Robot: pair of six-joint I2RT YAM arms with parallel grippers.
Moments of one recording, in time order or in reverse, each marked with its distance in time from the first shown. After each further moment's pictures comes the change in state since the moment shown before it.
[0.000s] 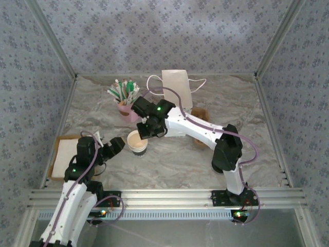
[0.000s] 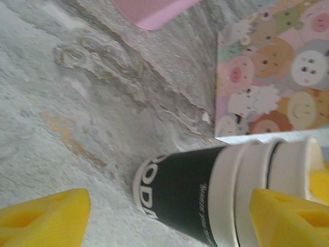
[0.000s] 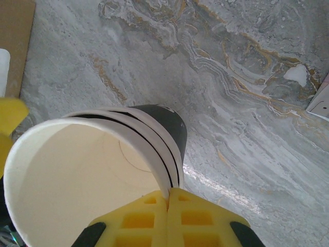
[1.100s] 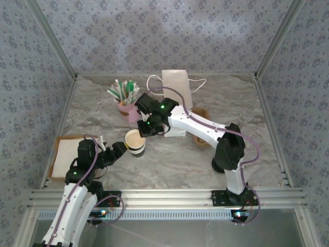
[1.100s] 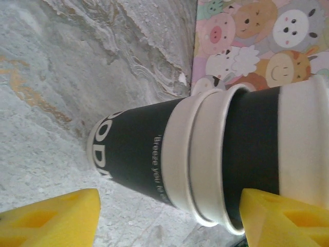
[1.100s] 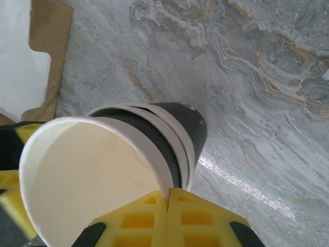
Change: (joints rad) left arm 0.007 -0.020 -0.055 -0.006 0.161 -0.060; right arm -0.034 -0.019 -0.027 0.071 -0.131 0.011
